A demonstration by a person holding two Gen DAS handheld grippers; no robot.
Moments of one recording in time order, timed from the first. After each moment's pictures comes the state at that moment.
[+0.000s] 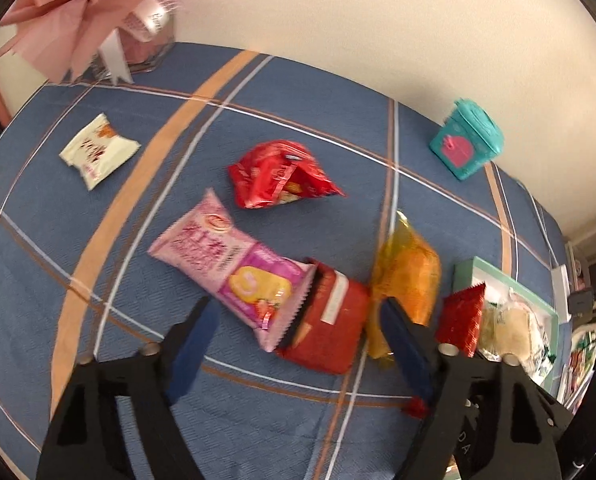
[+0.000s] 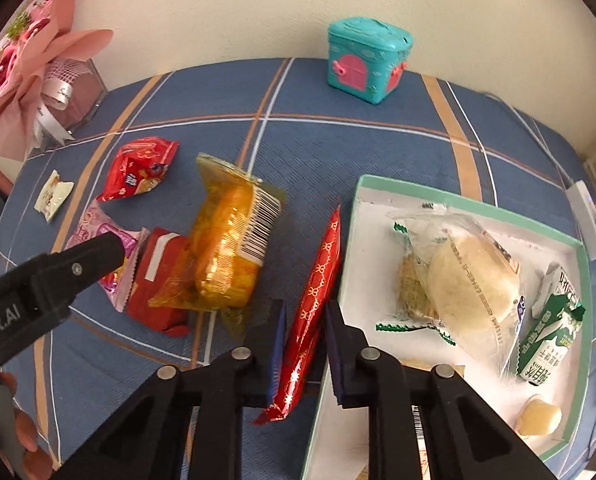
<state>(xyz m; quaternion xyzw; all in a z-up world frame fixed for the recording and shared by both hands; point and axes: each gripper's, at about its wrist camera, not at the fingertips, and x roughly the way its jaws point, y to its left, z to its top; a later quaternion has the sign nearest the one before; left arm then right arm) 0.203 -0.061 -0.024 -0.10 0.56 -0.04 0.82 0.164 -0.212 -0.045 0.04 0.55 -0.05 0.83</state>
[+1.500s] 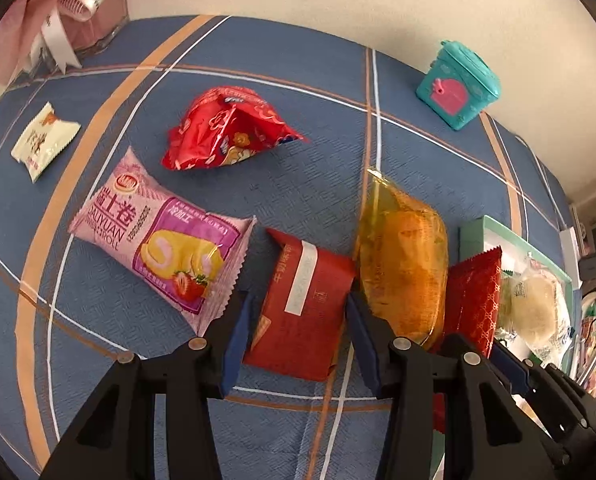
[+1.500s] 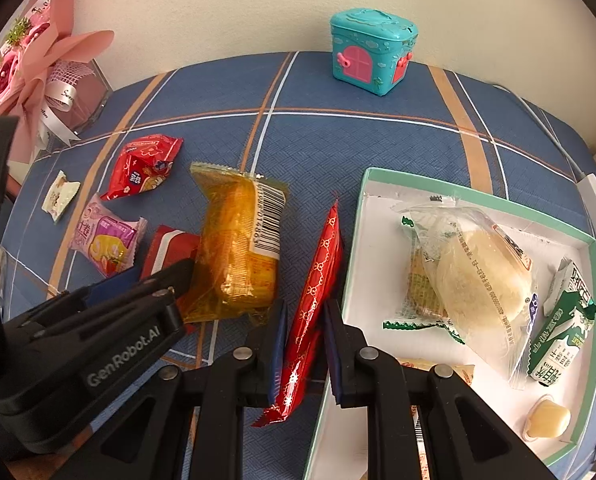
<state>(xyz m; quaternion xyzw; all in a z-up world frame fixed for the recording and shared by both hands) 0.213 -0.094 -0.070 -0.08 0.59 -0.07 0.80 0.163 -0.215 -0.049 0.06 0.56 -0.02 0.83</state>
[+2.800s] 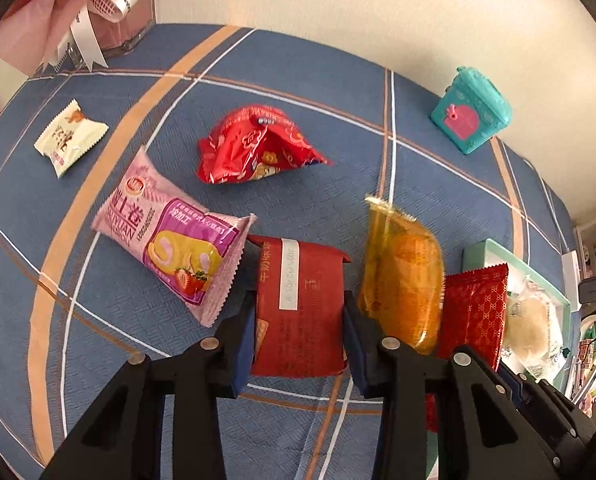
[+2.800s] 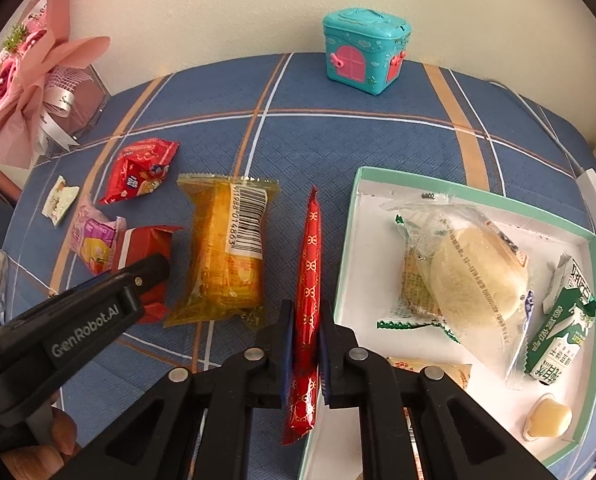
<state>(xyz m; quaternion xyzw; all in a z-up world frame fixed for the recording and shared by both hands) 0.207 -0.075 -0.054 -0.09 0.58 -0.05 0.81 0.162 -0.222 -0.047 0.06 0.56 -0.02 0.83</state>
